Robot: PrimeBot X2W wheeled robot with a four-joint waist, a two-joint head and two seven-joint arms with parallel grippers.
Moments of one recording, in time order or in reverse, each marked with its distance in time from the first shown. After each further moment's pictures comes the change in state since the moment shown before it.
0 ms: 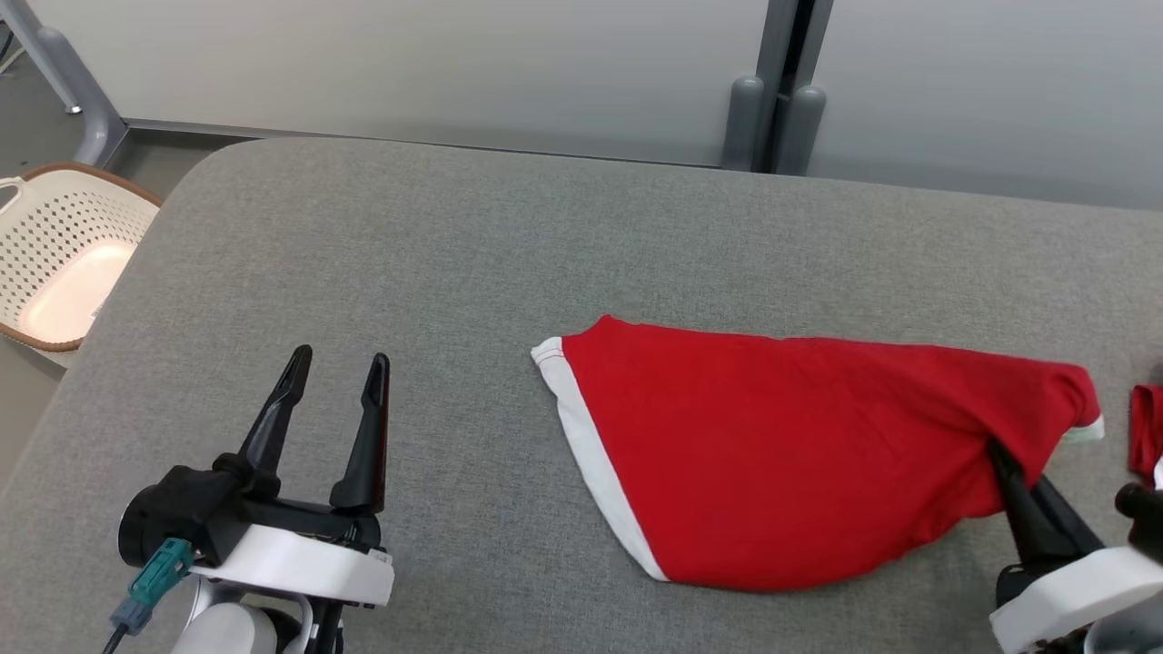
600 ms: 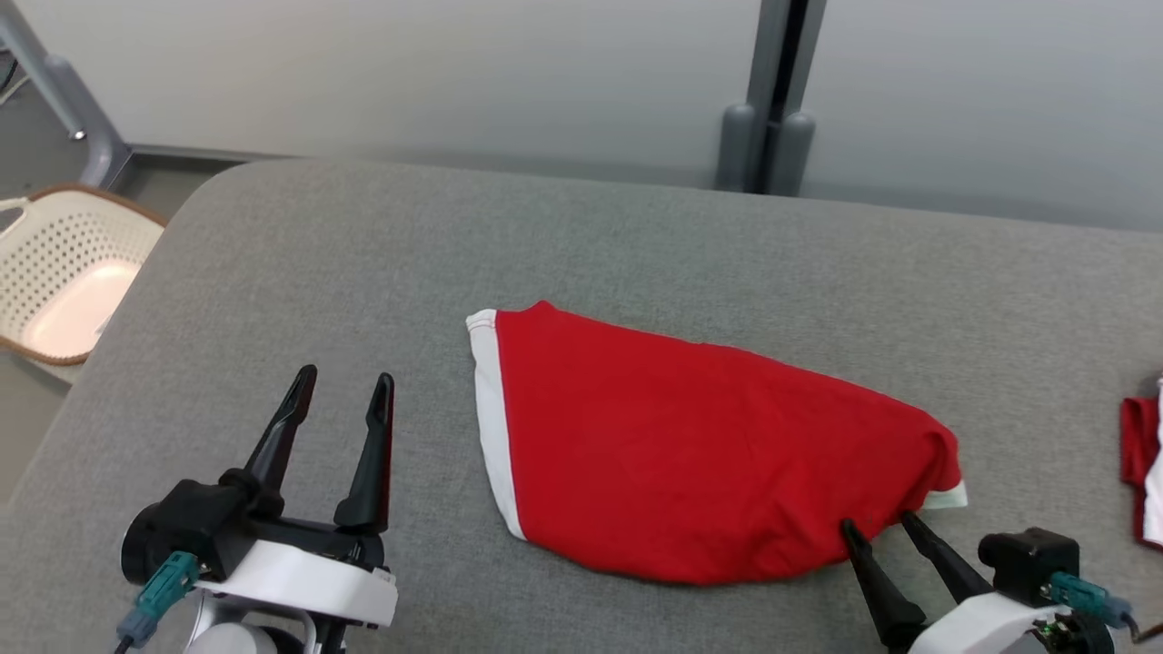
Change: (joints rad) left arm 0.049 0.017 -0.006 -0.056 0.008 0.023 0.047; right arm 0.030 0.072 0.137 0.060 0.010 0.000 0.061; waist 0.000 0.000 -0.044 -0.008
